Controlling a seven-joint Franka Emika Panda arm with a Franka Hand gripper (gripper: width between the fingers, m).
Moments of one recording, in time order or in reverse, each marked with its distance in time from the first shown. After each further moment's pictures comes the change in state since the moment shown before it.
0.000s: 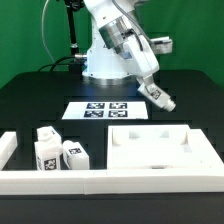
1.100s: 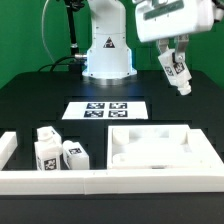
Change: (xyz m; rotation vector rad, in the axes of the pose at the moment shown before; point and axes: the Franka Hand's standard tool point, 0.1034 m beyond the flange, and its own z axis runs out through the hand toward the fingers) arm -0.049 -0.107 -0.067 -0.006 0.367 -0.235
